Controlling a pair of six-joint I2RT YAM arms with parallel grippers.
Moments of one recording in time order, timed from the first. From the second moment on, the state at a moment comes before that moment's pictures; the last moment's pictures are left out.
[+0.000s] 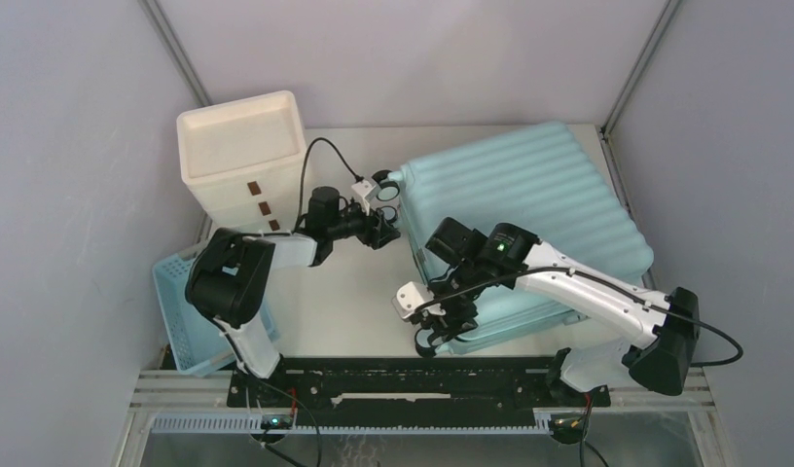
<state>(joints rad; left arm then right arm) -0.36 1.74 0.79 0.52 0.65 0.01 1.00 1.35 1.28 -1.19 -0.59 -0.97</state>
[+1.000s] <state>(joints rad) -0.34 1.99 0.81 1.14 0.76 -0.48 0.88 1.25 1.26 -1.20 -0.73 -1.01</state>
